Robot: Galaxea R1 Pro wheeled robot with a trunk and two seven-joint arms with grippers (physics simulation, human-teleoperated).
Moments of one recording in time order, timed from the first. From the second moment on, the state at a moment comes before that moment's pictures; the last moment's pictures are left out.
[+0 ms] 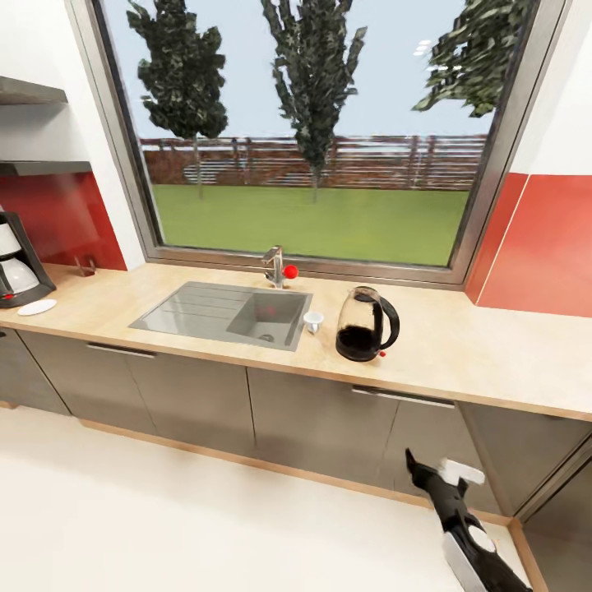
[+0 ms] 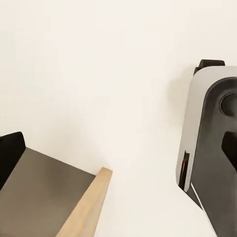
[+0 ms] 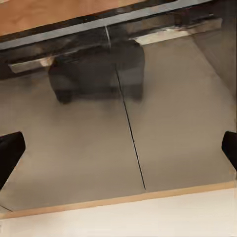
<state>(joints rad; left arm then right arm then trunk) -0.10 0.12 0.50 -0.14 -0.45 -0.06 0.10 -0.34 -0.13 0.04 -0.76 -0.43 -0.26 -0.03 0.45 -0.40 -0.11</state>
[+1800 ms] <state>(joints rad) -0.10 0.11 0.50 -0.12 -0.45 -0.06 0.09 -0.36 -0.15 0.01 -1.12 -0.25 -0.15 -0.04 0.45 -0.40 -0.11</state>
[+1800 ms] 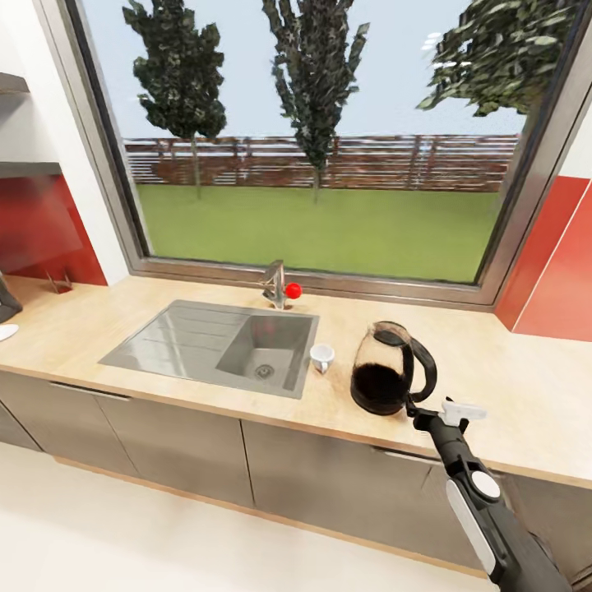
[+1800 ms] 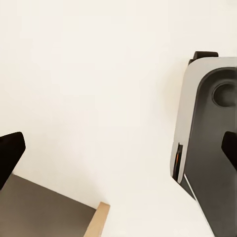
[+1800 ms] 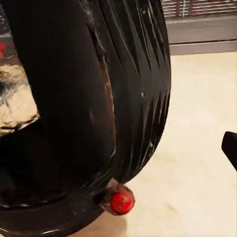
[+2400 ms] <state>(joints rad) -0.10 0.11 0.50 -0.10 -0.45 -0.06 0.09 -0.36 -0.15 0.01 -1.21 -0.24 -0.07 -0.07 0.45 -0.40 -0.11</state>
